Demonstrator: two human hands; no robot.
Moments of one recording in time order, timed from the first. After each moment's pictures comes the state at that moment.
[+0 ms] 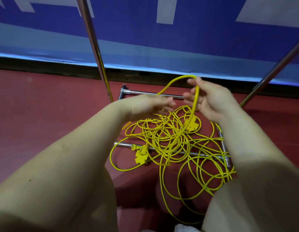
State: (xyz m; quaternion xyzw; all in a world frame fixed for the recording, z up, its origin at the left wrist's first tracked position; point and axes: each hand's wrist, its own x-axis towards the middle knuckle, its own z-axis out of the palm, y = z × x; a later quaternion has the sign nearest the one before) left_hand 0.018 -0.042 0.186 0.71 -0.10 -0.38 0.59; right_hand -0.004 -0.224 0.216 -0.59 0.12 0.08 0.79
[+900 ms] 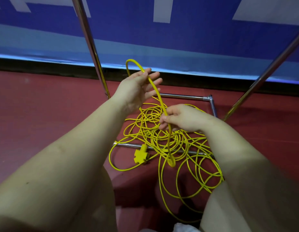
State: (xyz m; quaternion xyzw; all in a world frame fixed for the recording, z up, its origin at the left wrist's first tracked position) left_hand 0.032 -0.045 0.197 0.48 0.06 -0.13 0.87; right_hand -0.018 -0.201 0.182 -0.85 -0.08 0.30 0.43
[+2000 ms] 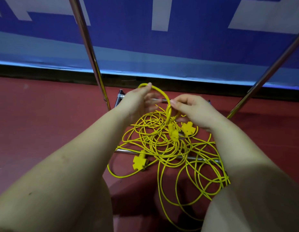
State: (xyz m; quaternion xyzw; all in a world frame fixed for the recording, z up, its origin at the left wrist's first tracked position) left_hand 0.028 -0.050 0.188 0.57 0.07 -0.19 0.80; right_hand -0.010 -0.219 0.200 -0.80 -0.04 0.12 0.58
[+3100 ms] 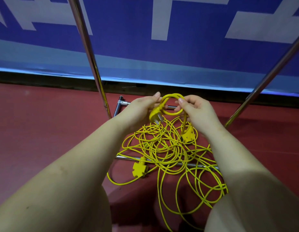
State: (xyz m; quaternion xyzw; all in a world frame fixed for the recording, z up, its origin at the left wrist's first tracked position) left_hand 0.018 -0.048 0.195 0.61 -0.06 -0.25 0.75; right_hand -0.004 -0.223 0.196 -0.81 0.01 -0.03 0.59
